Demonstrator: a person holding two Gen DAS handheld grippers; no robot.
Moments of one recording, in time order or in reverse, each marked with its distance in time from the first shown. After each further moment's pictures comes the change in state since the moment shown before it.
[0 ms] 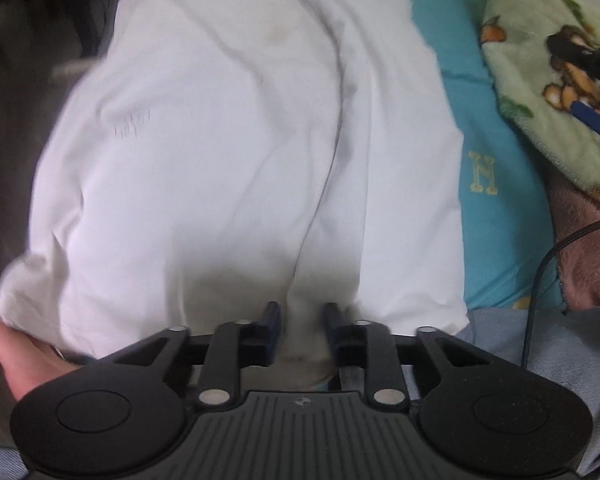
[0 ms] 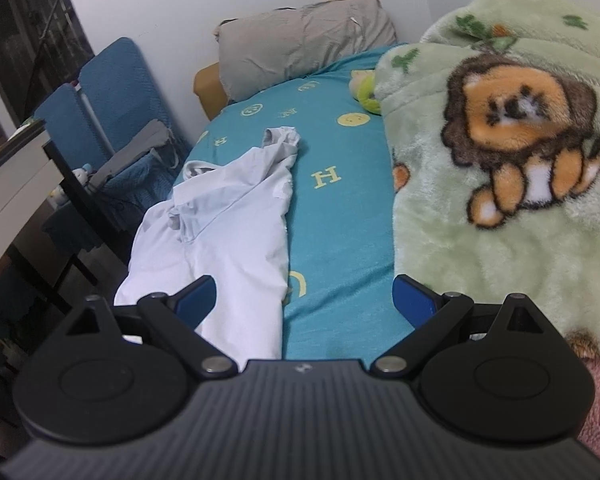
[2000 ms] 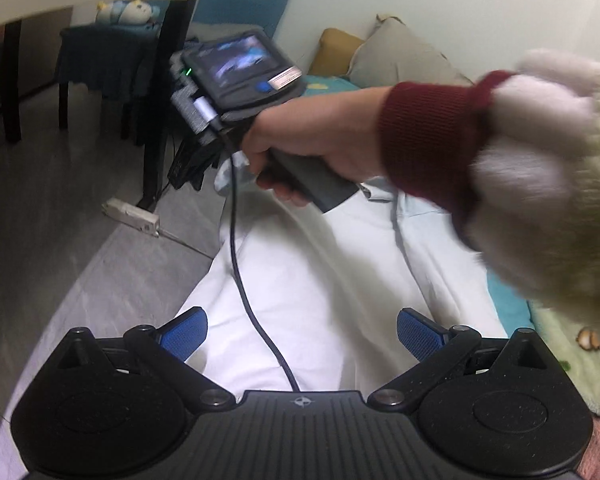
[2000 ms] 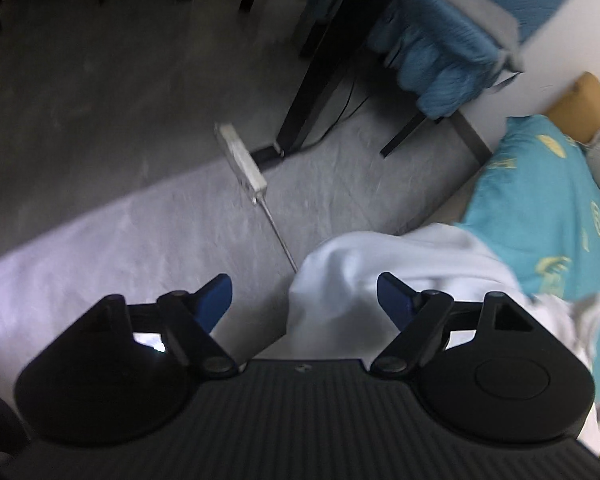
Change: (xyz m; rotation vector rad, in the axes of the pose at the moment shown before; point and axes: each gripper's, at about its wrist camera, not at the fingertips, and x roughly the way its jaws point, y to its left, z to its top) left arm -0.008 0.116 0.054 -0.273 -0.569 -0.017; right arm 0.374 0.446 -0.091 -1.228 0.450 0.136
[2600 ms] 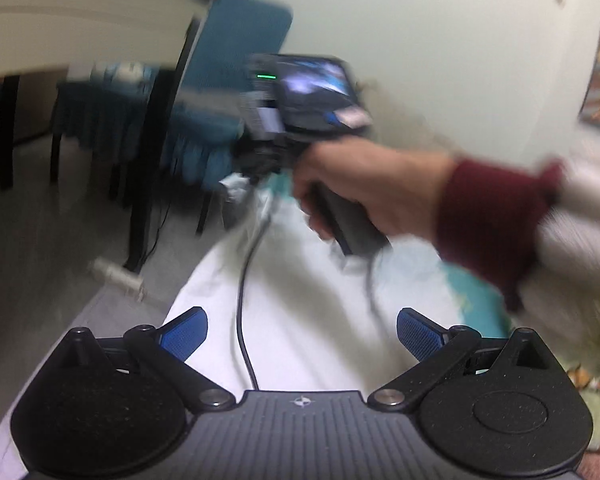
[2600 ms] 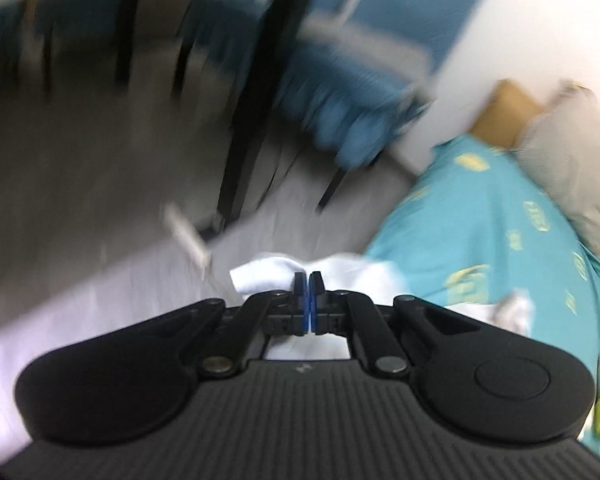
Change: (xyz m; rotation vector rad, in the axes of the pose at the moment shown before) left arm -0.040 -0.019 -0.001 0.020 -0.297 -0.074; right arm -0.115 -0.091 -0.048 0.347 -0.326 -0.091
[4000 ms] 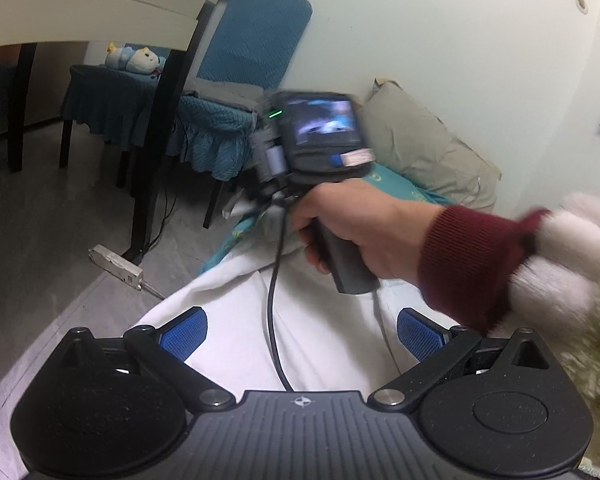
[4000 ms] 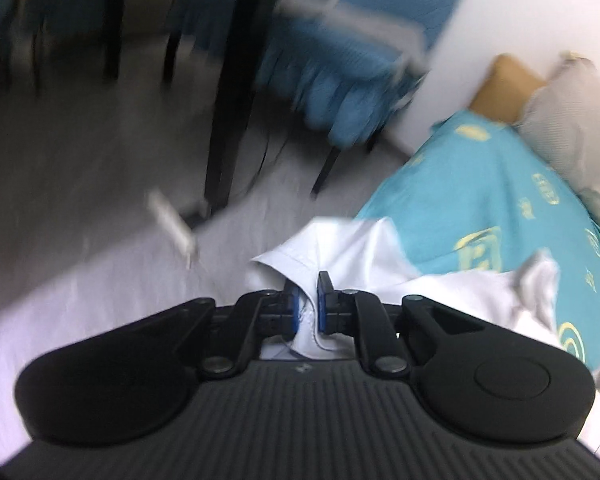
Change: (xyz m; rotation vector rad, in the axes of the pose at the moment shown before) left arm 0.049 -0.013 -0.008 -0.046 0.042 0.083; right arm 0.053 -0.023 -0.033 0.003 -0.025 0.001
